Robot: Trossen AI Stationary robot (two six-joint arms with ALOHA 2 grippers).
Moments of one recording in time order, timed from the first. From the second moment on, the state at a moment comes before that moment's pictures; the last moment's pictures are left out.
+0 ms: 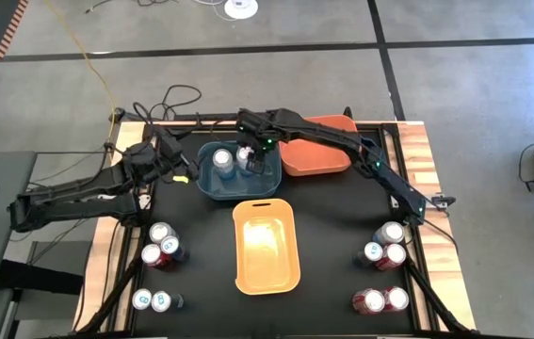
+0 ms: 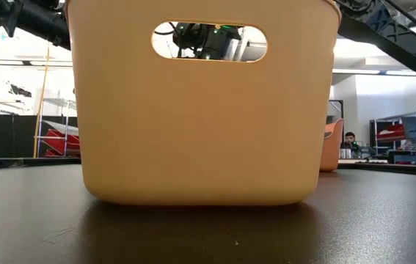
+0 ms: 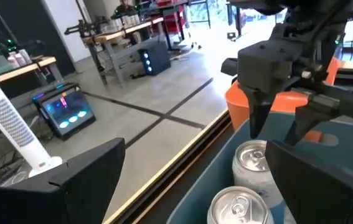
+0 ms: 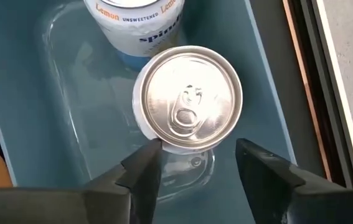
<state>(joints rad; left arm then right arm) 0.40 0.63 0.48 0.06 -0.39 0.19 -0.33 2.34 2.35 -1.13 0.05 -0.11</state>
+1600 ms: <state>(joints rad) -0.22 0.67 0.93 -1.38 -0.04 -0.70 -0.10 1.98 2.35 -1.11 -0.04 -0.08</state>
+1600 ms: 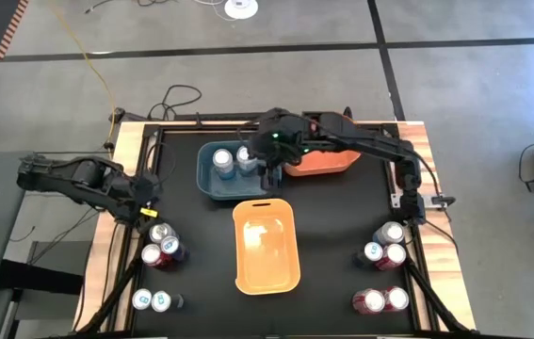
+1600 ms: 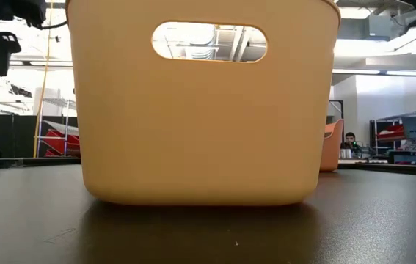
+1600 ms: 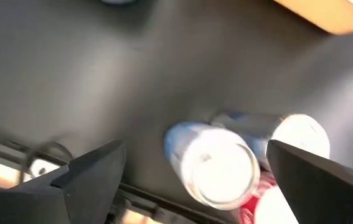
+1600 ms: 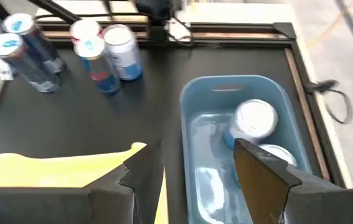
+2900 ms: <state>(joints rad) -0.49 0.79 0.82 -1.36 -0.05 -0.75 -0.17 1.98 2.06 -0.95 0.00 -0.02</state>
